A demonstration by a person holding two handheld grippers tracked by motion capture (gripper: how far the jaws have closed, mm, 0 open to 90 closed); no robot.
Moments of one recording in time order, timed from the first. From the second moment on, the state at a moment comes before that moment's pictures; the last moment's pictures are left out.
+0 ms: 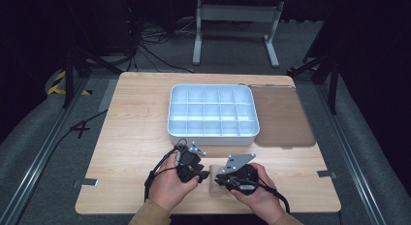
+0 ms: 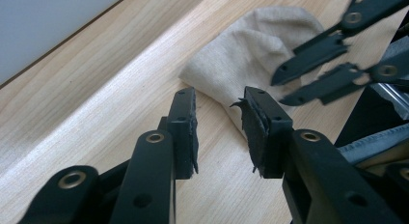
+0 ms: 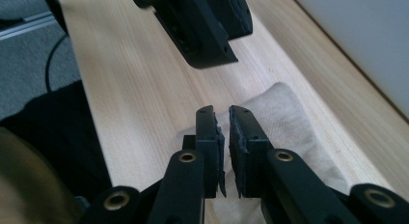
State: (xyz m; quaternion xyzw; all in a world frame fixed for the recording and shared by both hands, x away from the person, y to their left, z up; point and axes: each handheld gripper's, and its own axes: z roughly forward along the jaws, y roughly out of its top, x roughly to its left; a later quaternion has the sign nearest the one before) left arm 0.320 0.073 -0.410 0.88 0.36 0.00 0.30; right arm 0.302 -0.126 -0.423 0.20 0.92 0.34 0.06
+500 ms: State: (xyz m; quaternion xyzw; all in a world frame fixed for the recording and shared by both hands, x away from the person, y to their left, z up) left arm 0.321 0.028 -0.427 0.92 0.28 -0.01 0.28; right arm 0.310 -0.159 -0.438 0.26 0.91 0.30 0.07
